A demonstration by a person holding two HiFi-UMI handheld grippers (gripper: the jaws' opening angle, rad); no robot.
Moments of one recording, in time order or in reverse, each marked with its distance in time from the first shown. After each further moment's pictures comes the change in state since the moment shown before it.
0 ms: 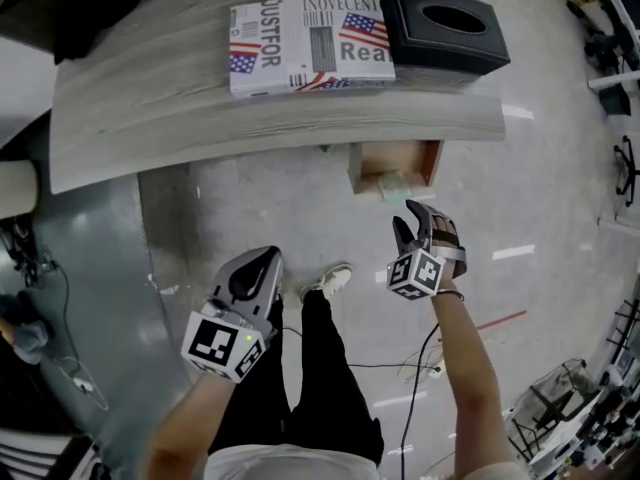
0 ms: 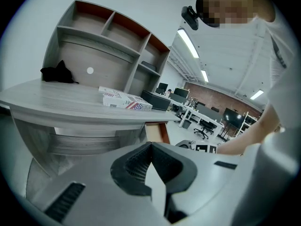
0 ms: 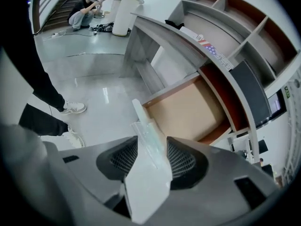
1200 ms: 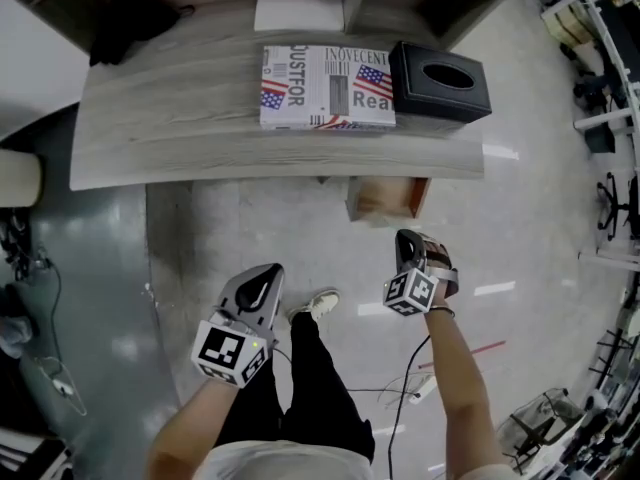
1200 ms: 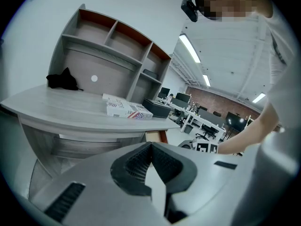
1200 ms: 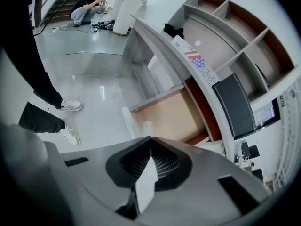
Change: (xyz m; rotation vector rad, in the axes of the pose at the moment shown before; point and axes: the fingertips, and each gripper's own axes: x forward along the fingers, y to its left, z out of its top) left arm -0.031 -0.003 0.024 -0.023 -0.052 0.025; right arm -0.036 -0.035 0.019 -0.046 0.014 -0.055
